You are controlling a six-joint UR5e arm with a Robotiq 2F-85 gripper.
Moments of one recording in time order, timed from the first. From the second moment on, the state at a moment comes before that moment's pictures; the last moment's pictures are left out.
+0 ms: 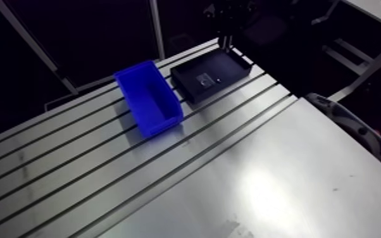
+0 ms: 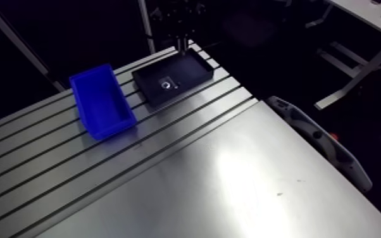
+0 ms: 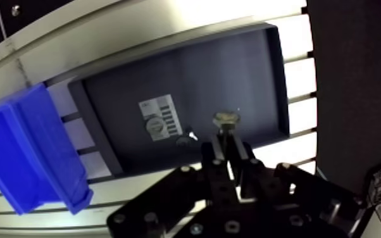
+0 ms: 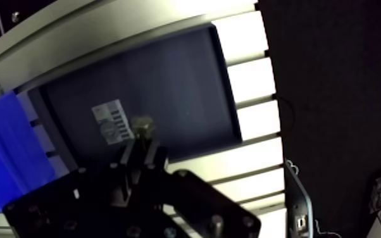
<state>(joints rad) -0.61 -1.03 1.46 -1.89 -1.60 -1.92</state>
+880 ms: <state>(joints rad) -0.44 -1.25 1.44 -1.68 -1.62 -2.56</state>
